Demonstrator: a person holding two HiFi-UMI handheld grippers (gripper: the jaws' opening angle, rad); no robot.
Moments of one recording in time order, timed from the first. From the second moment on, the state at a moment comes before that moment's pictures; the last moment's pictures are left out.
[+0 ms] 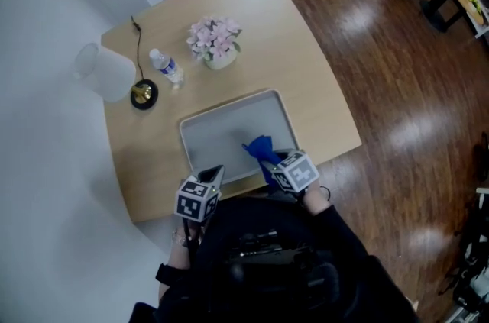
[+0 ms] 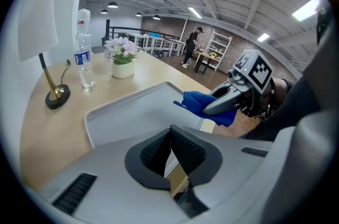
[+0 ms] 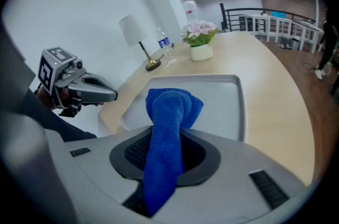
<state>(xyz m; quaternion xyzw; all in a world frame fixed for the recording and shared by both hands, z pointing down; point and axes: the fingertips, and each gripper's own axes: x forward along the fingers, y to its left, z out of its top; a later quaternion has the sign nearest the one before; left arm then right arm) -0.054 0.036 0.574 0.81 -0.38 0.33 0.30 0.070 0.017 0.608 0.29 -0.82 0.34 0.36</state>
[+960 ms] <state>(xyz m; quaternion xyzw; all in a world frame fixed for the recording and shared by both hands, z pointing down) -0.064 0.060 0.577 0.76 -0.44 0.35 0.33 0.257 -0.092 0.709 0.42 -0.74 0.34 0.41</state>
